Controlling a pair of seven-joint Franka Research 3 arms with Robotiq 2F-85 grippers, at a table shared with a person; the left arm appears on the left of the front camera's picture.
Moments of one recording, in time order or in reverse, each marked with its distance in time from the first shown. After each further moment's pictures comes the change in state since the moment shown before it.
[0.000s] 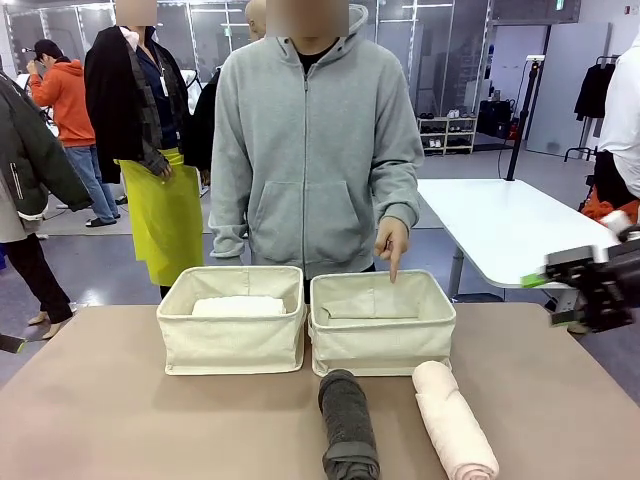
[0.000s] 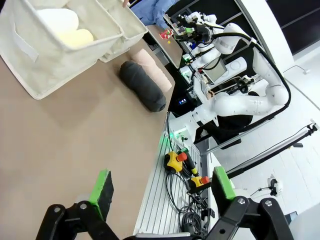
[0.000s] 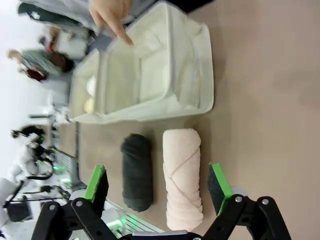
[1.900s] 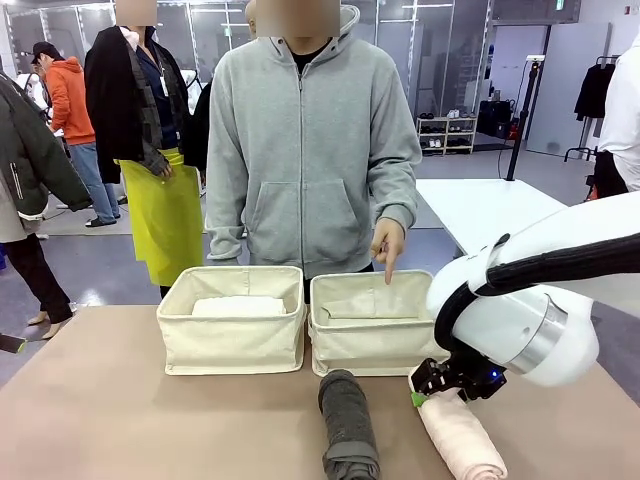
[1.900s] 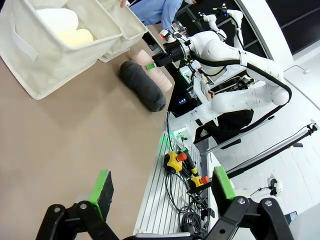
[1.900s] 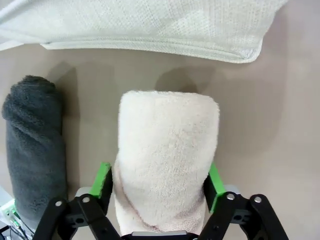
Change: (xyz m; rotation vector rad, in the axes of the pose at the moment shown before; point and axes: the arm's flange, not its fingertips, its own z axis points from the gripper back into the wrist) left arm 0.000 0.000 0.000 -0.001 0.001 0.000; right arm -0.094 0.025 -0.200 -0.457 0.267 0.338
